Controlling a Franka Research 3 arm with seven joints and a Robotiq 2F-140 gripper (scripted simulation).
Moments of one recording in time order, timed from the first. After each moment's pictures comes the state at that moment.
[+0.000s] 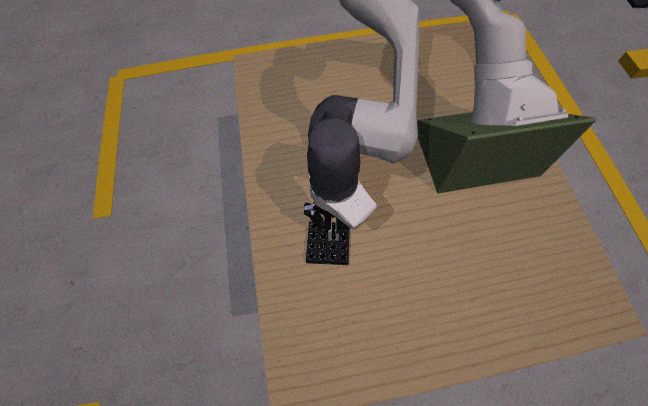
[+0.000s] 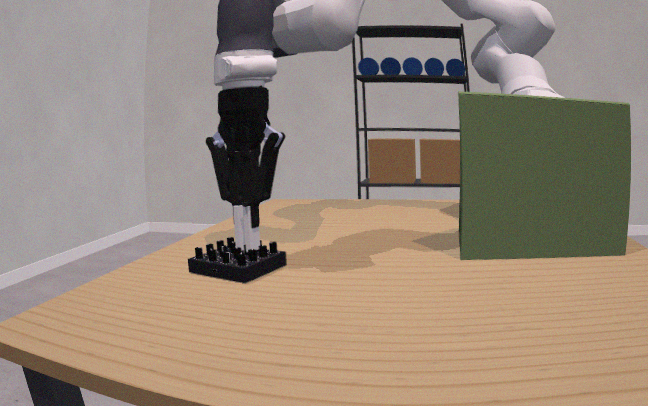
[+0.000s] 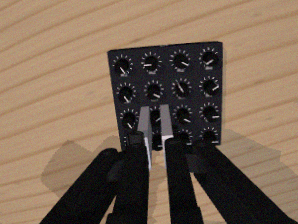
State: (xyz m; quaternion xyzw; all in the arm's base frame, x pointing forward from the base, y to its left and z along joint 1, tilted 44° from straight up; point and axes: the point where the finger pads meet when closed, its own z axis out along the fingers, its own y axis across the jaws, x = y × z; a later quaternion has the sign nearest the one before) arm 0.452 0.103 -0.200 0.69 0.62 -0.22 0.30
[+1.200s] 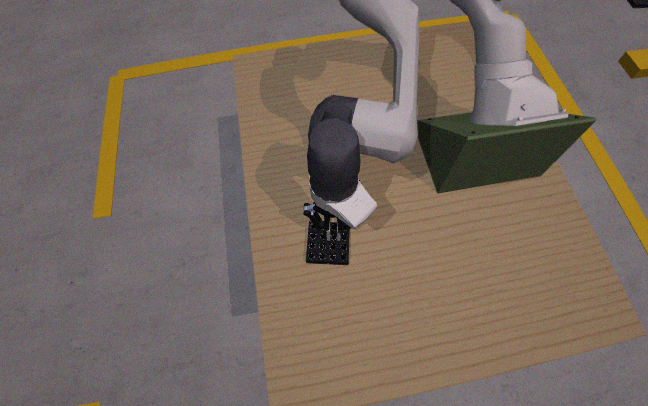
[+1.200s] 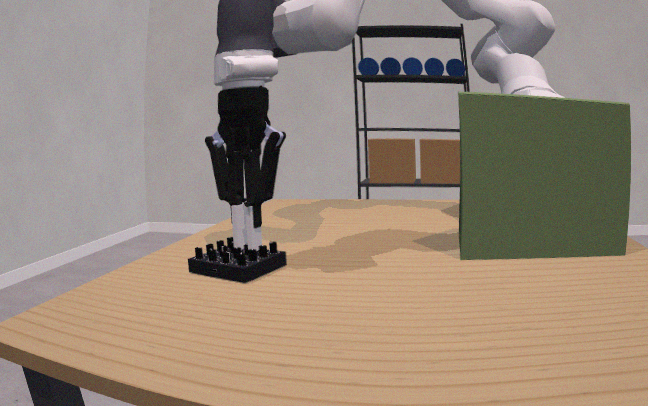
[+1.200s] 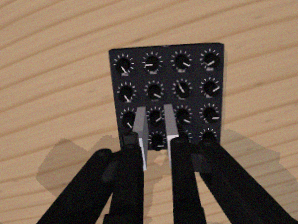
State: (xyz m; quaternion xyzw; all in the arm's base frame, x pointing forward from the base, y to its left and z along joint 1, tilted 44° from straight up) arm 0.452 0.103 -0.200 0.68 0.63 -0.22 0.30
